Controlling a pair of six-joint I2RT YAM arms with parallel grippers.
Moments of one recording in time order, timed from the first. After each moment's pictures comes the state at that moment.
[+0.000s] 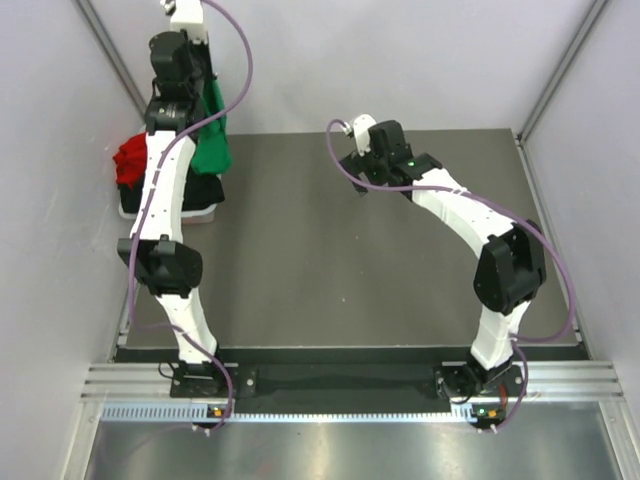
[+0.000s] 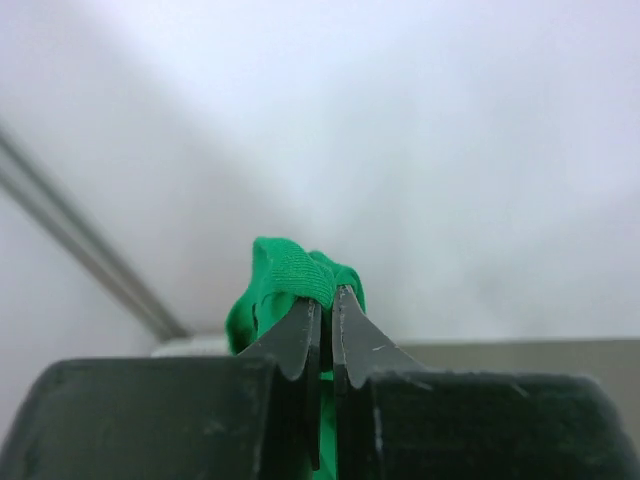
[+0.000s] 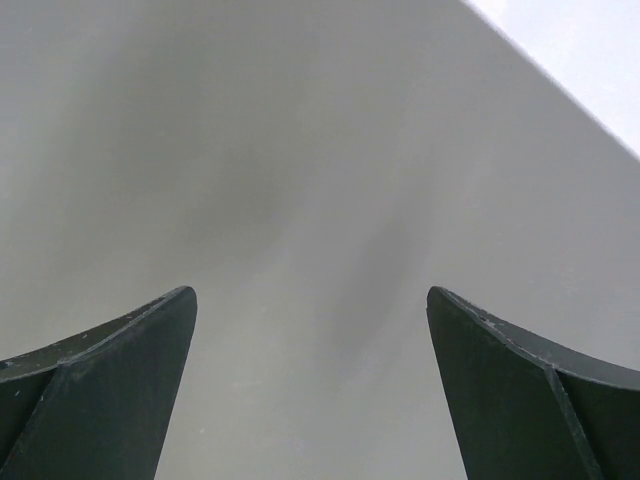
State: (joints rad) left arm -0.06 1.96 2.28 -0.31 -0.13 0.13; right arm 0.53 1.84 1.66 -0.45 0.14 -0.24
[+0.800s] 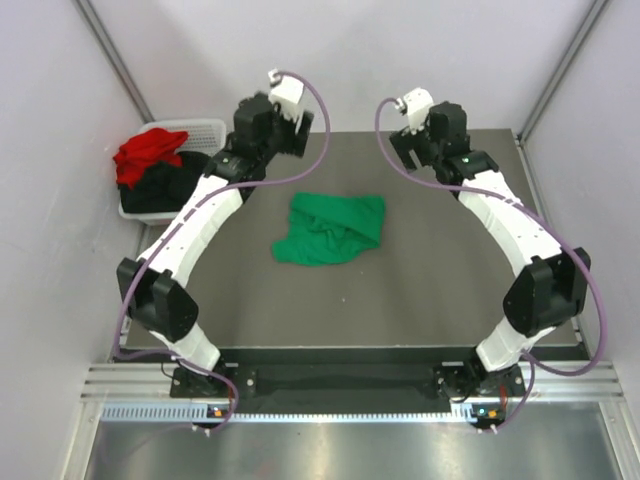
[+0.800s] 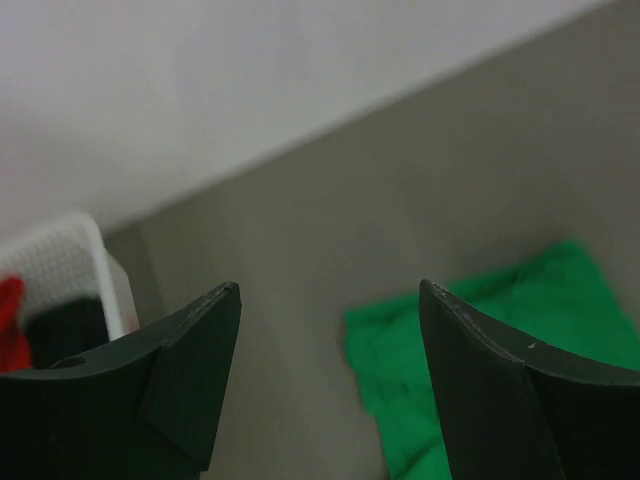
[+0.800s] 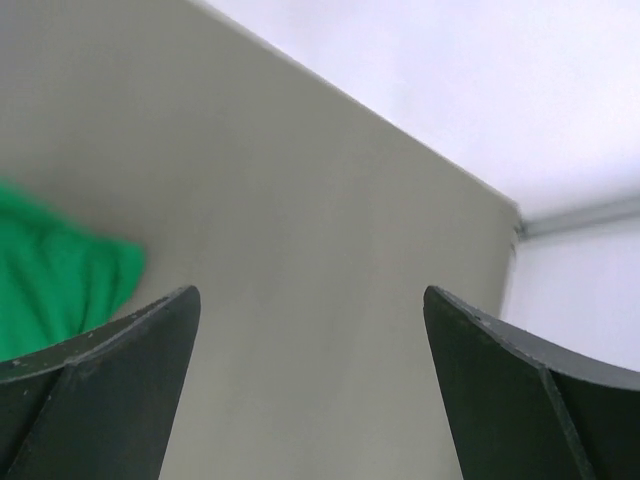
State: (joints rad) left arm -0.43 1.64 1.70 -0.22 -0.10 0.17; right arm 0.34 1.64 1.55 -0.34 0.22 -0.38
